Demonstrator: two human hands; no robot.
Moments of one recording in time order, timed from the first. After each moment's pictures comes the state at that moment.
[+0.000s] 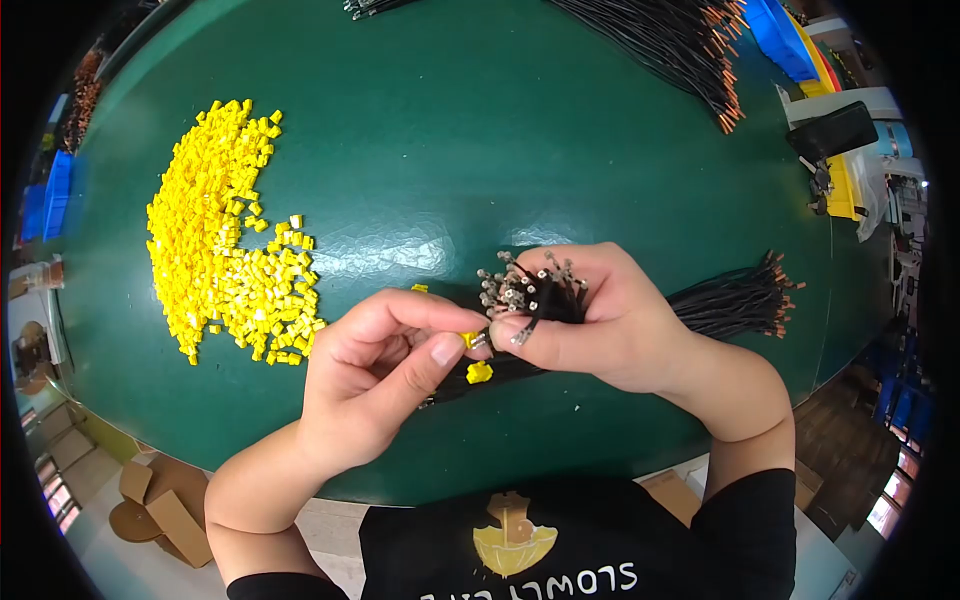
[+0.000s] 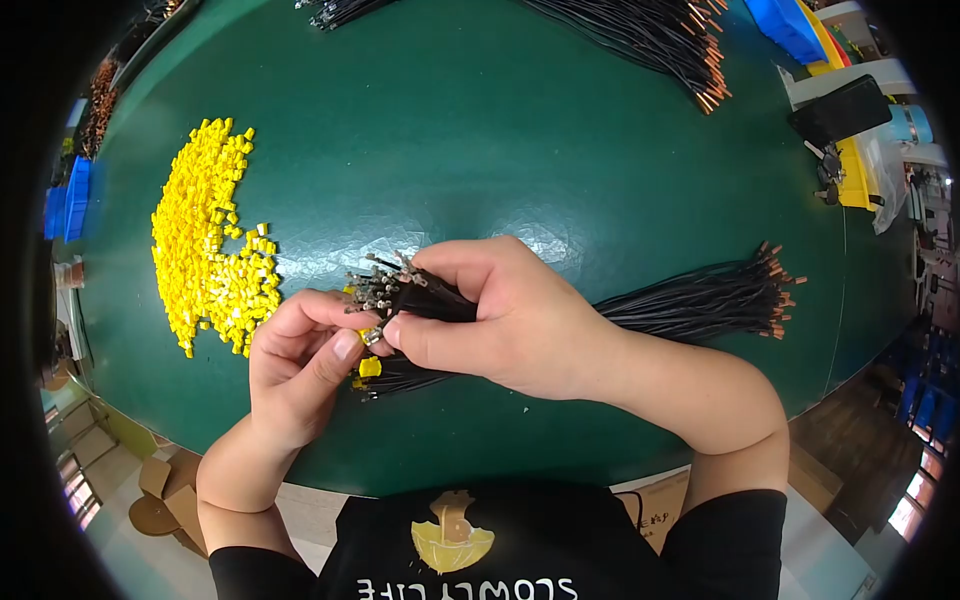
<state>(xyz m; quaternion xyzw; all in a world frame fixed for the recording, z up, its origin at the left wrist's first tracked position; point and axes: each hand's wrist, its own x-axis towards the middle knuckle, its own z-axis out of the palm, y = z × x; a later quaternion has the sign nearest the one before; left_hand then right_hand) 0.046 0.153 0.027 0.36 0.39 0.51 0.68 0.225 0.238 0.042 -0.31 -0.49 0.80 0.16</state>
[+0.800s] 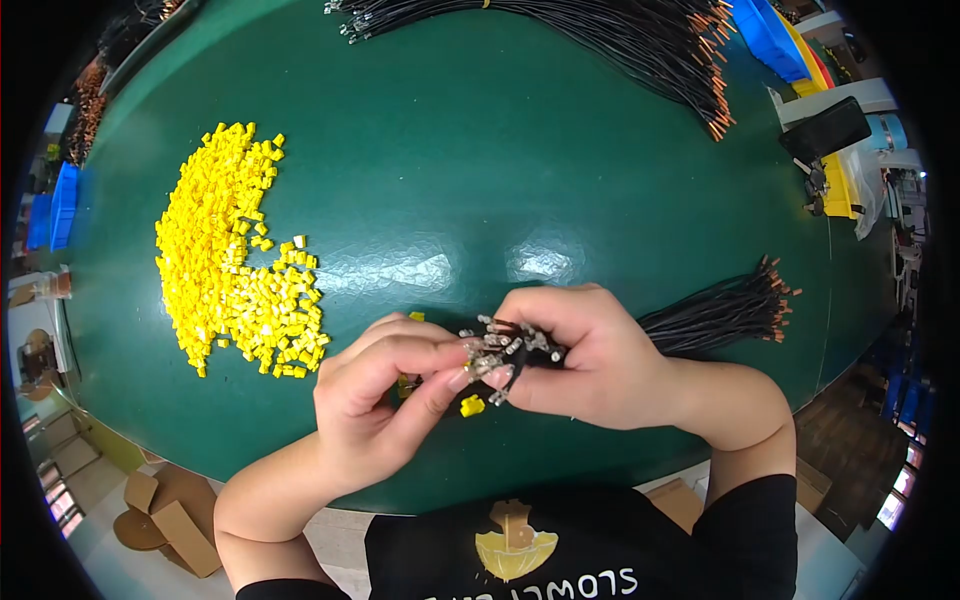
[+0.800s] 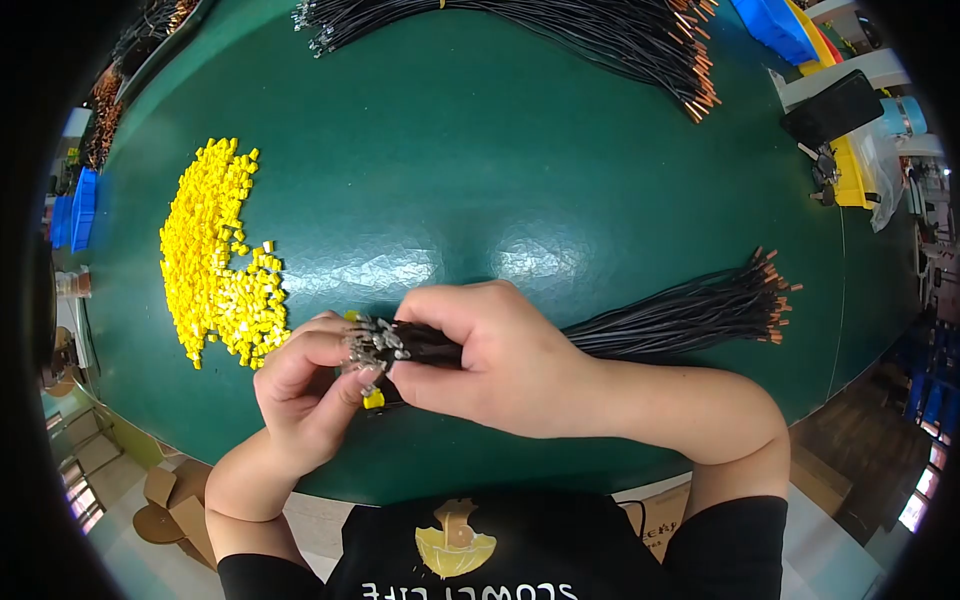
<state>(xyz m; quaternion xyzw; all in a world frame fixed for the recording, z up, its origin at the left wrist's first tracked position) 0.045 0.154 0.020 0.64 0.44 0.48 0.41 0.230 0.230 0.043 -0.28 -0.64 0.70 0.14</state>
